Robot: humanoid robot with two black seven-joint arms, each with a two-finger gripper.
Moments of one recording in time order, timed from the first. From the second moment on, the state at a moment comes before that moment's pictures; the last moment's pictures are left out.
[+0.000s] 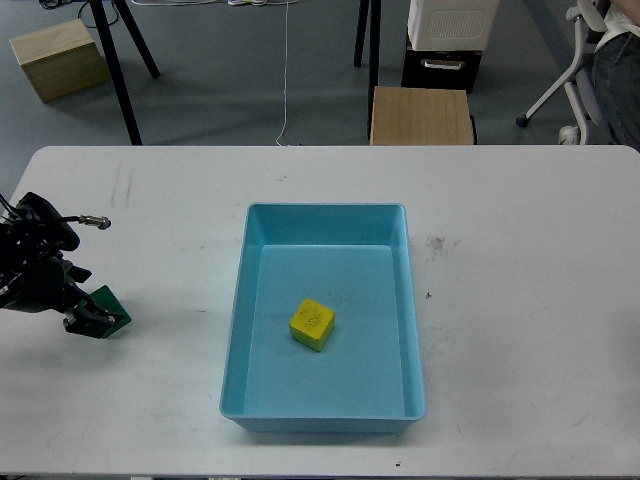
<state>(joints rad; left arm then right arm) -0.98 0.81 -0.09 -1.12 2.14 -0.49 -0.49 -0.39 -0.32 1.61 1.69 -0.78 -0.09 0.42</state>
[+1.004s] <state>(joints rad) -0.94 0.77 -0.09 -1.08 2.18 -0.49 -0.49 -0.40 -0.31 1.61 1.69 -0.78 -0.09 0.42</state>
